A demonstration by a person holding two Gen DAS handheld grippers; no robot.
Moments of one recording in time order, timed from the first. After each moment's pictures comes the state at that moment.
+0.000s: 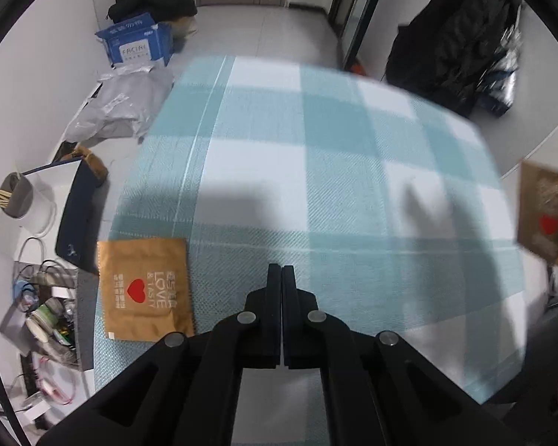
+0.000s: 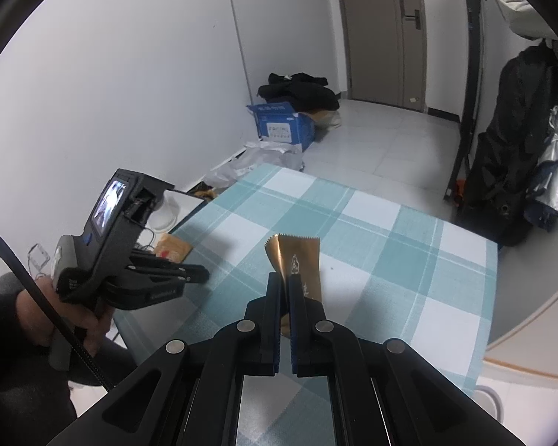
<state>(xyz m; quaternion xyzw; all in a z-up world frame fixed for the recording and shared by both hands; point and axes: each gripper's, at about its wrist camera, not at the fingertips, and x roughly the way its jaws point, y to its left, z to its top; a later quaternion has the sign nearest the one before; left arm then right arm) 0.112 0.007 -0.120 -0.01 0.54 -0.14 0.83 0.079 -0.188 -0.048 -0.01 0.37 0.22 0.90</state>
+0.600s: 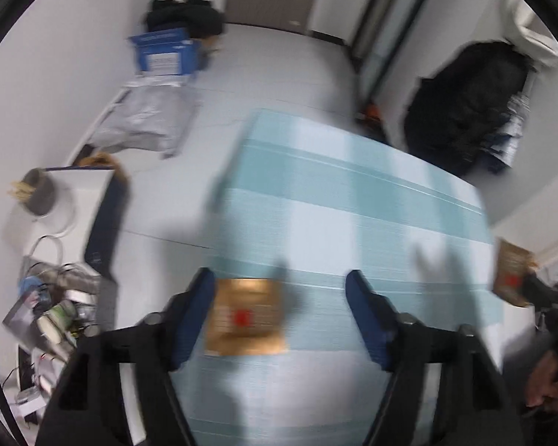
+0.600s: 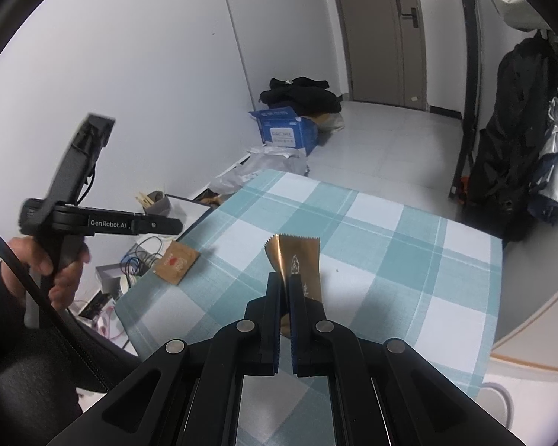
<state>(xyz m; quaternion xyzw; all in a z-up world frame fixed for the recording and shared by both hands) 0.125 0.075 -0.087 -0.06 0.51 -0.10 0.85 0.080 -0.192 -0.045 0.01 0.37 0.23 0.90</state>
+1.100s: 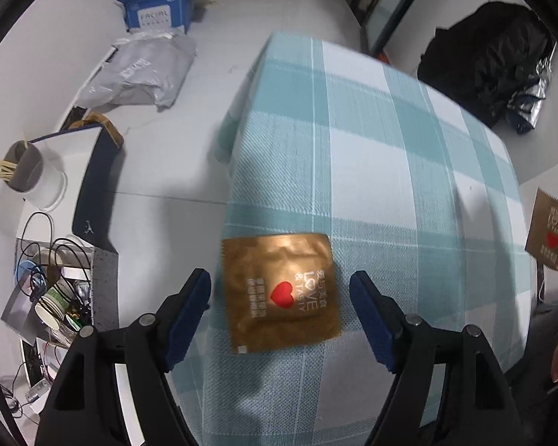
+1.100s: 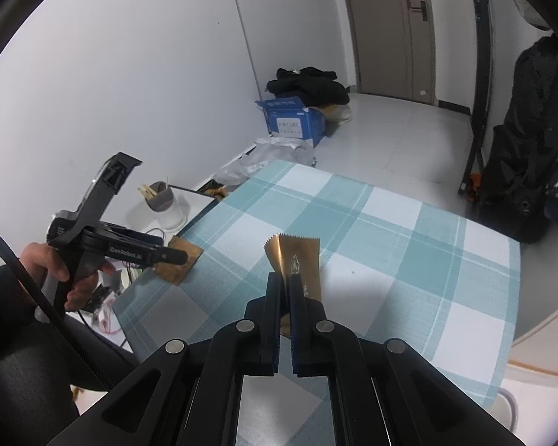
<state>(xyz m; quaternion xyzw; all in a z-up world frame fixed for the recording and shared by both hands) 0.144 0.076 -0.149 -0.03 0.60 -0.13 0.79 0.094 -0.172 -0.056 0.00 0.38 0.24 0.89</state>
